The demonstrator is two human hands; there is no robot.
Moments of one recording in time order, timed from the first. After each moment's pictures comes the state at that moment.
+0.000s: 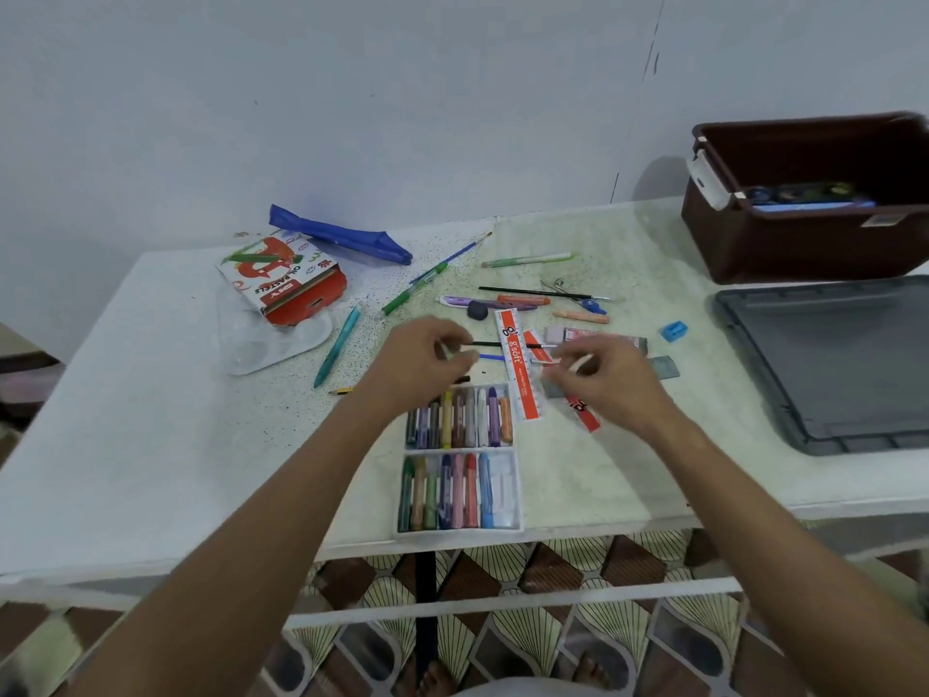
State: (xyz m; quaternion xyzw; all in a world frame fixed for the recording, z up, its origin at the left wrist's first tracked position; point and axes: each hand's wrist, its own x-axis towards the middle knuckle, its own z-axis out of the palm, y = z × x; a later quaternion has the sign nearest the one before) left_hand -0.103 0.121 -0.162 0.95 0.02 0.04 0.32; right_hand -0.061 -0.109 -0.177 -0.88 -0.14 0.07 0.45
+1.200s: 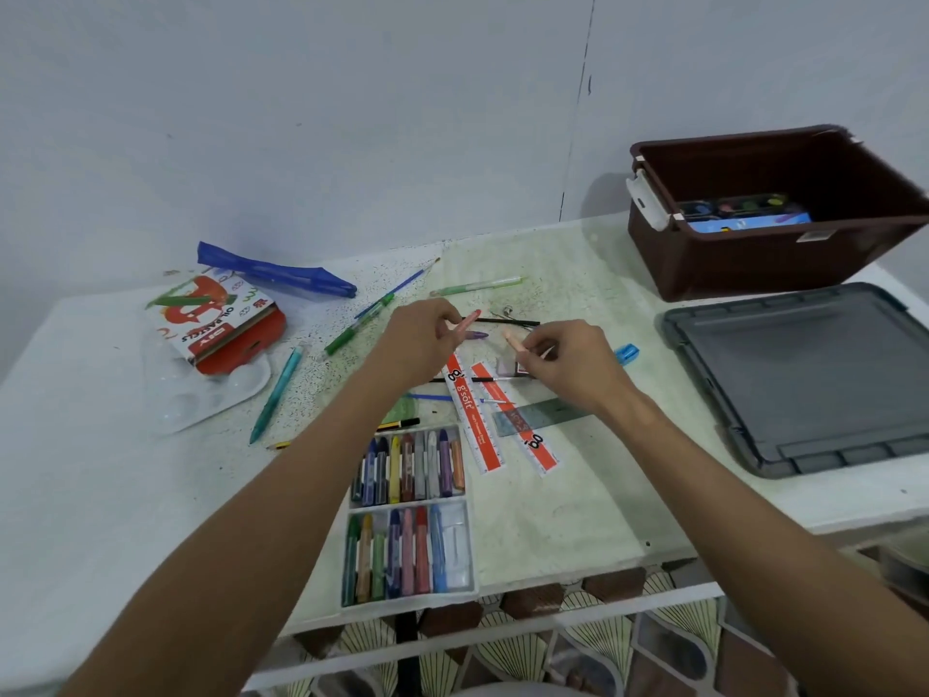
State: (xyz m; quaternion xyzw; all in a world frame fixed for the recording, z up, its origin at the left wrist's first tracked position) left_hand -0.005 0.085 -0.165 0.97 0.01 0.05 0.25; right_hand 0.005 -0.116 -0.176 -0.92 -0.12 0.03 0.36
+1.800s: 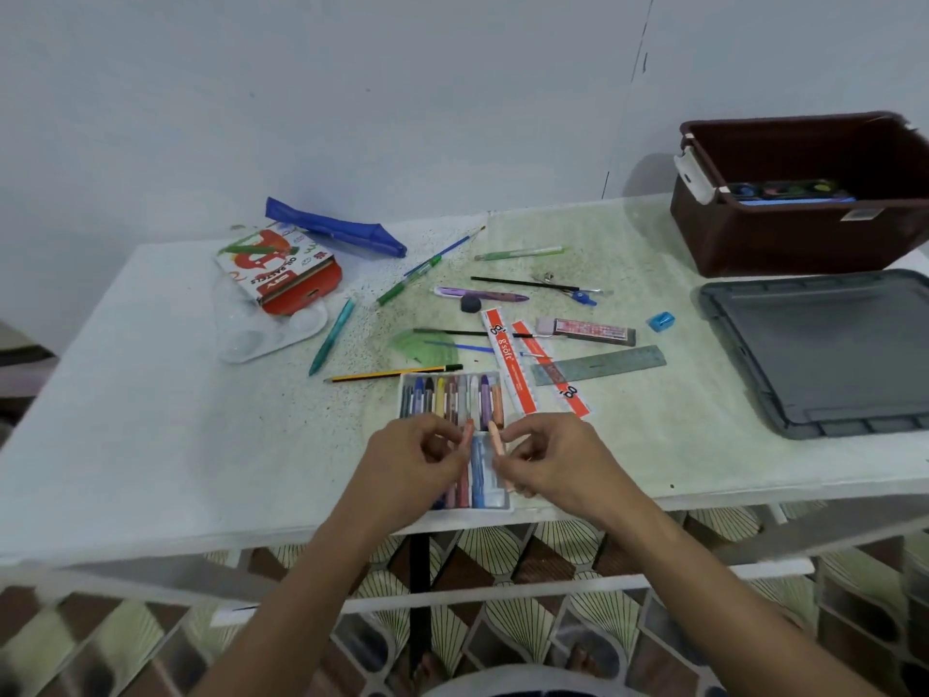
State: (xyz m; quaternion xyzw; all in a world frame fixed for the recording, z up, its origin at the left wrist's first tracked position) left_hand -0.212 0.085 -0.181 0.90 0.12 -0.02 0.42; right_hand -0.154 -0.096 -0.187 -0.82 -0.13 0.23 0.51
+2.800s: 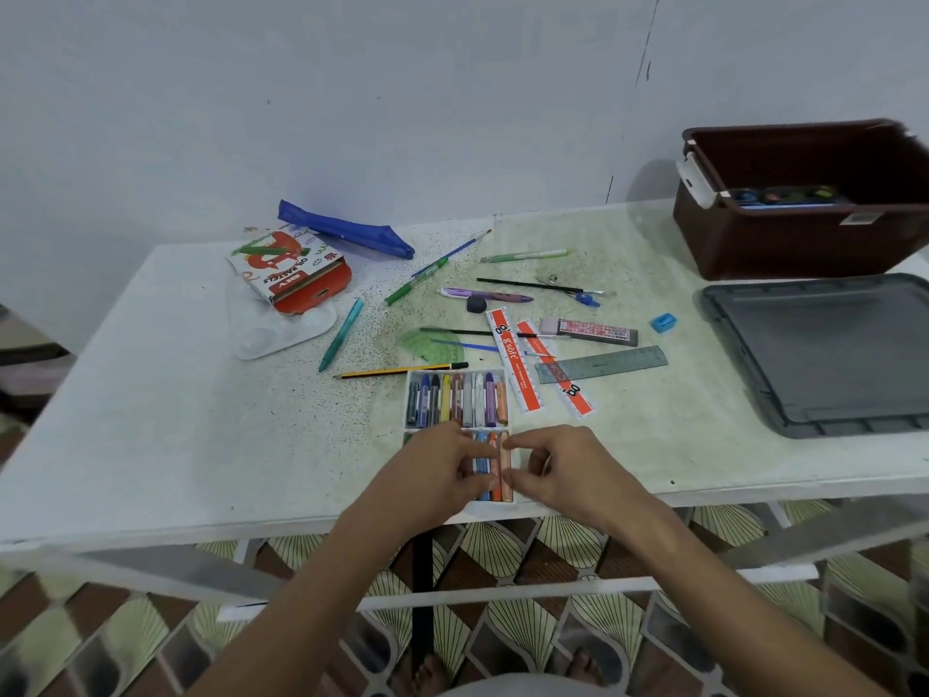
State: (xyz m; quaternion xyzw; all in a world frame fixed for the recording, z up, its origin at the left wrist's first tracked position) left_hand -0.207 0.076 -0.190 0.96 -0.04 -0.09 0.26; right_hand -0.158 -0.104 -0.190 -0.88 -0.21 0.20 0.38
